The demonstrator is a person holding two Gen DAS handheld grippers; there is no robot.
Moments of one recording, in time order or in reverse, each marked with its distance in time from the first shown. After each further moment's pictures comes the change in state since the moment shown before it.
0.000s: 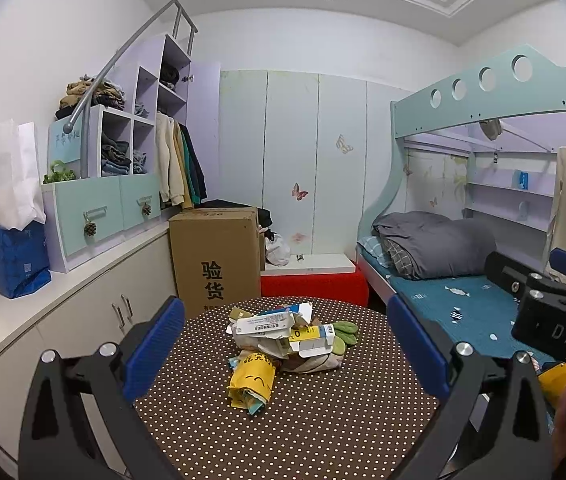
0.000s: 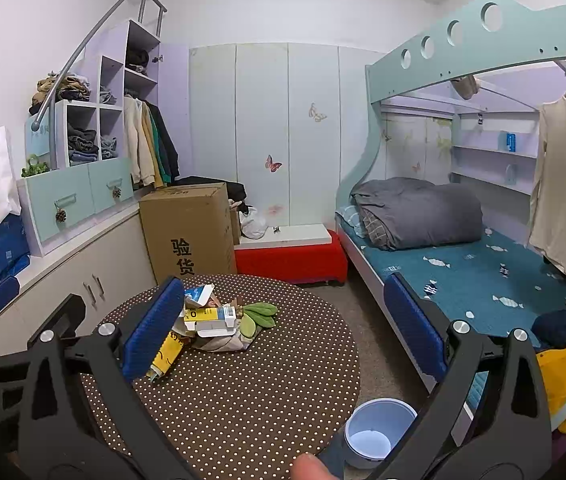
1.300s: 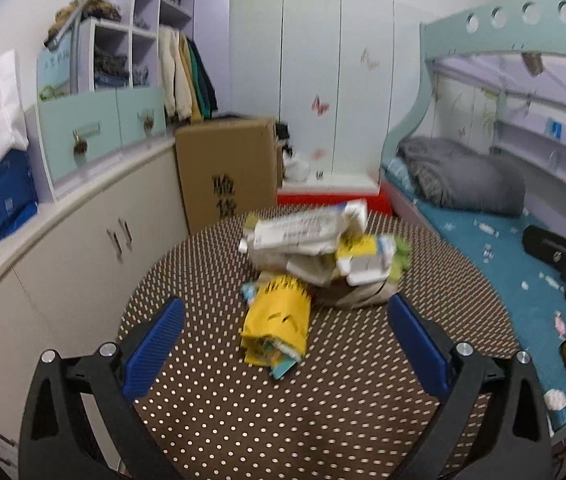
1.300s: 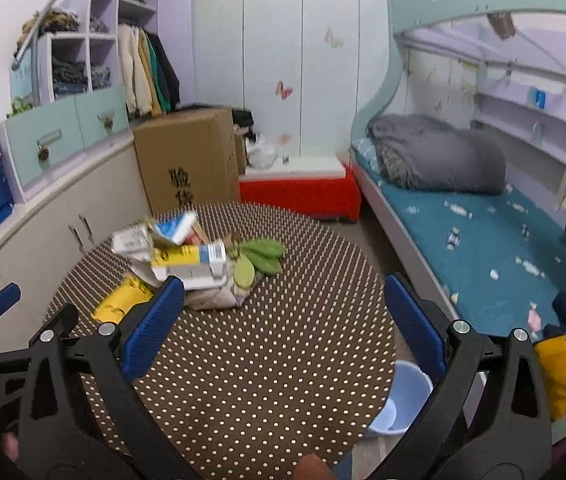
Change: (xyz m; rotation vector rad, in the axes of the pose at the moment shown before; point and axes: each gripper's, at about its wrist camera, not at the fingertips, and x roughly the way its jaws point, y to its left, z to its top) left arm 0.135 0.035 -0.080 -0.010 0.338 0.058; right arm 0.141 0.006 -0.054 -0.029 0.287 0.034
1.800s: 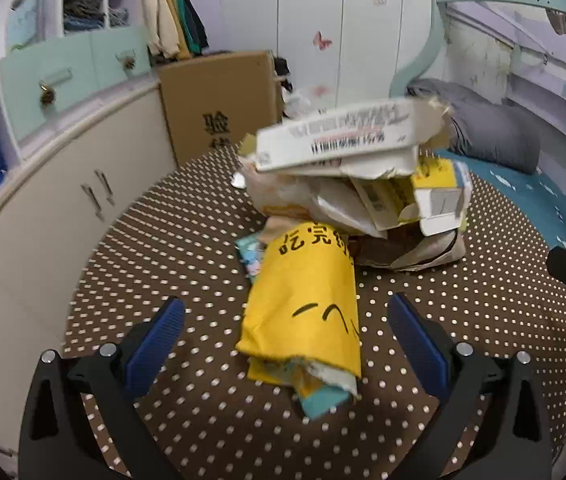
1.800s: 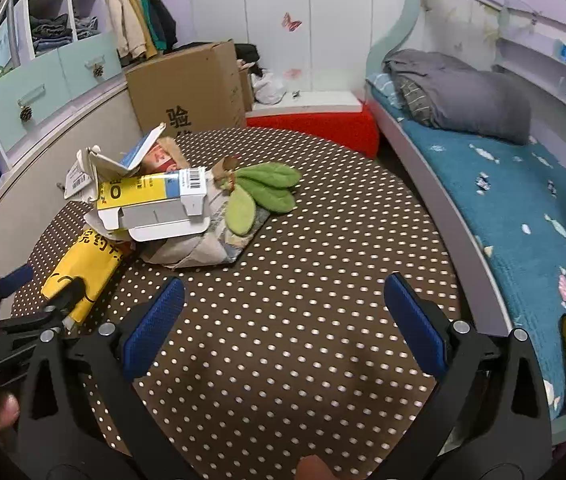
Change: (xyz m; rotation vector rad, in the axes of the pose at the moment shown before) left arm 0.117 0.016 -0.015 0.019 0.218 -0.024; right arm 0.099 0.002 -0.031 0.022 0.207 0.061
